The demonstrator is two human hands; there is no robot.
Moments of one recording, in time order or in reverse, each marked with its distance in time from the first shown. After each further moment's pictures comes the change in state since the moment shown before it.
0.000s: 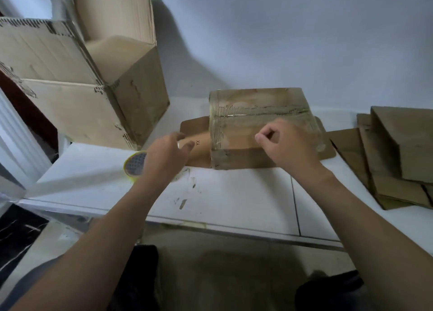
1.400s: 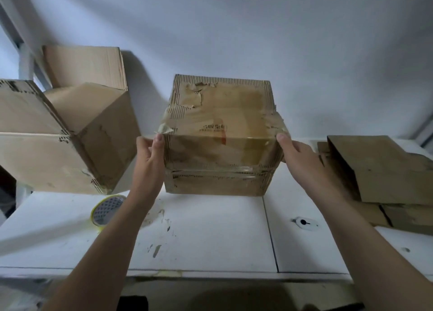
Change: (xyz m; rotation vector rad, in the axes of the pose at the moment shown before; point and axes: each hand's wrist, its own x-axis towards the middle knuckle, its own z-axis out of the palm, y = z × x) left_hand 0.021 0.057 -0.015 -0.941 0.122 0.082; right_hand 0.006 0.017 -0.083 0.320 0.057 0.517
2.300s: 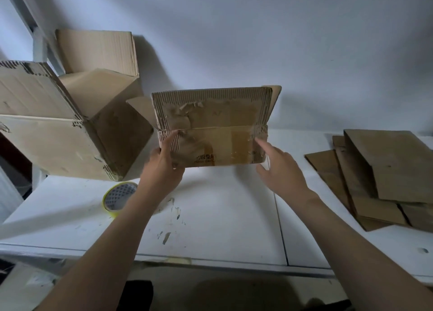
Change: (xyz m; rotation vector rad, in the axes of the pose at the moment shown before) left_hand 0.012 -0.057 -0.019 0.769 -0.199 0.108; right_hand 0.021 0.047 0.074 -0.407 -0.070 -0.429
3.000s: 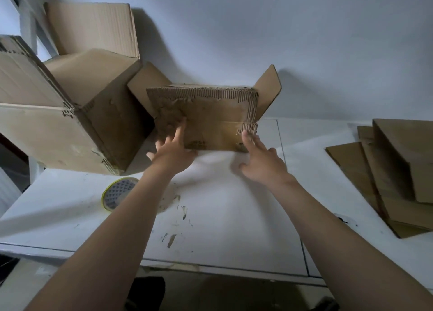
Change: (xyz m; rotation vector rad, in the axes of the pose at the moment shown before) left_hand 0.058 -0.003 0.024 0.265 -0.267 -0.304; right_hand 0.055 -0.017 0.068 -0.205 -0.377 0.135
